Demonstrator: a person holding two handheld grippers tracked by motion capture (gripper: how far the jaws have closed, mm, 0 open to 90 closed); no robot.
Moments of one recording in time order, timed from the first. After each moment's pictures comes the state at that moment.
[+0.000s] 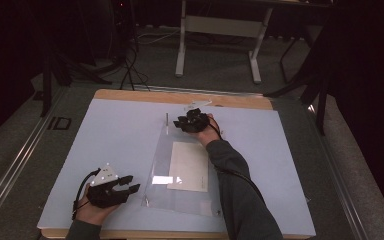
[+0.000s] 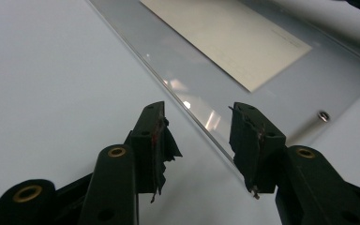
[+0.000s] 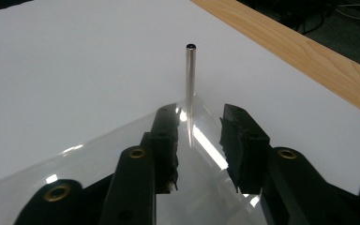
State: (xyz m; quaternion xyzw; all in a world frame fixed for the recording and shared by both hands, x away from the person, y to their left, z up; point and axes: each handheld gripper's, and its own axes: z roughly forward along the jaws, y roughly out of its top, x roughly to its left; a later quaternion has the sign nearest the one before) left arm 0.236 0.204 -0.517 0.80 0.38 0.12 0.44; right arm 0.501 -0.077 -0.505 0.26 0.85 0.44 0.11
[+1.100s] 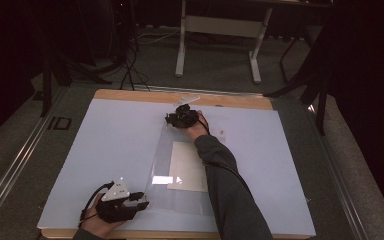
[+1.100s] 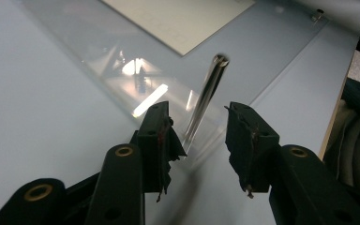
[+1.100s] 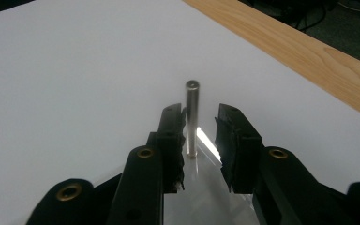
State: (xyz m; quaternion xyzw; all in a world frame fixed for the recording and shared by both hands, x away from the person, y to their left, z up) left arm 0.217 0.175 -0.529 0.84 0.32 0.08 0.43; right arm 0.522 -0.042 -0.516 0.28 0.85 0.44 0.11
